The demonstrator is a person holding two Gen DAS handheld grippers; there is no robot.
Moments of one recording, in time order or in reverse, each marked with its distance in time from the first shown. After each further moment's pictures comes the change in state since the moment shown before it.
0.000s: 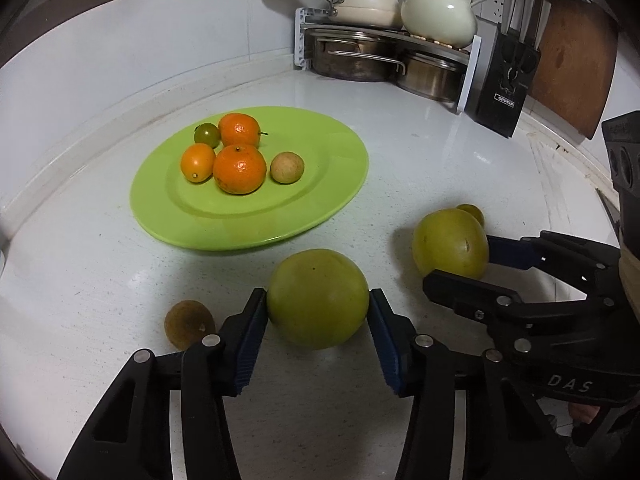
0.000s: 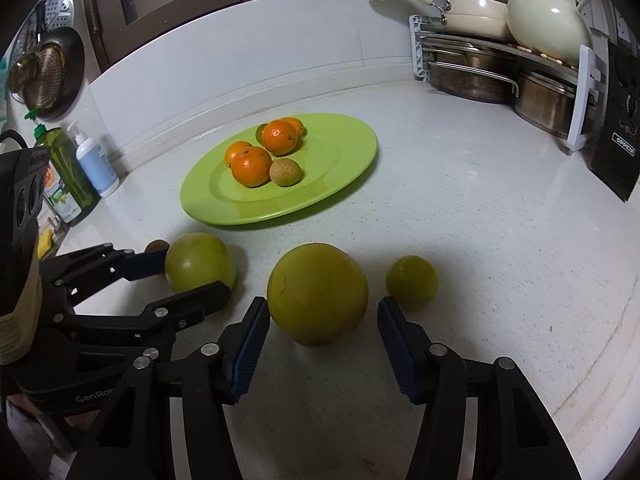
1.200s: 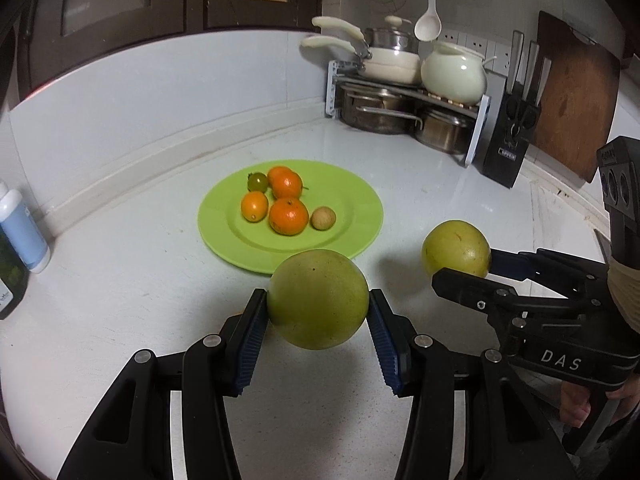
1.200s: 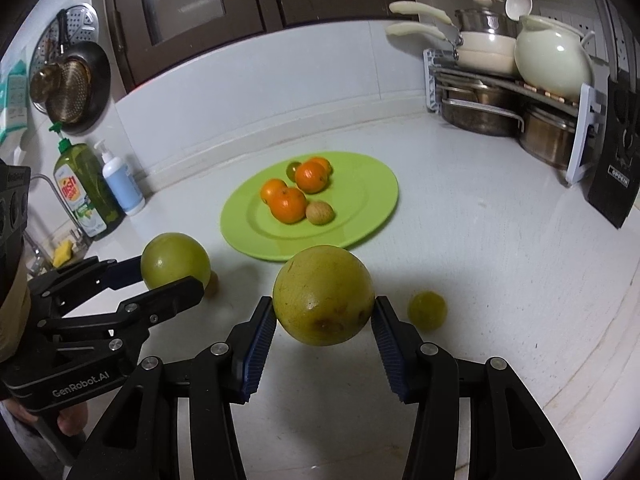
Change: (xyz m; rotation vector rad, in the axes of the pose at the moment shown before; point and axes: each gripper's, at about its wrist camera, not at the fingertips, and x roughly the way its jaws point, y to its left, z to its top) left arm -0.074 0.013 0.001 -0.074 -0.144 0.069; right arm -0.047 0.021 0.017 -0.022 -0.096 0.037
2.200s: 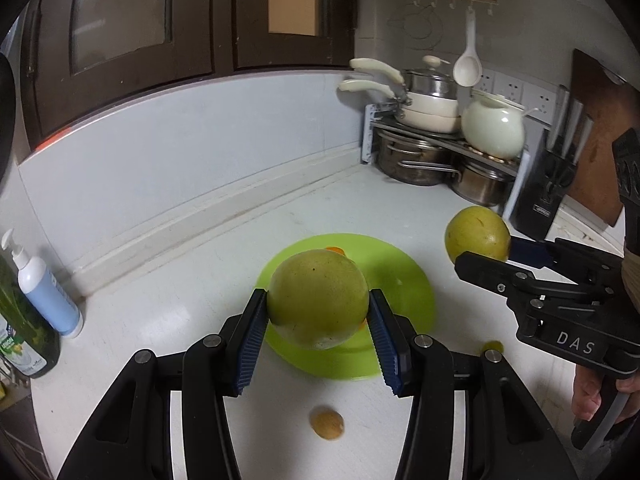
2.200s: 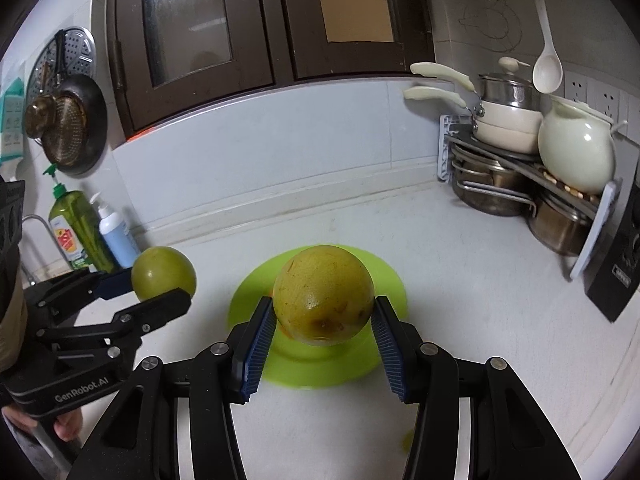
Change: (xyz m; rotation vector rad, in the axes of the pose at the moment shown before) left arm 0.004 0.042 0.088 -0.015 -0.064 0.075; right arm 0.012 0.018 0.104 -0.056 -0.095 -0.038
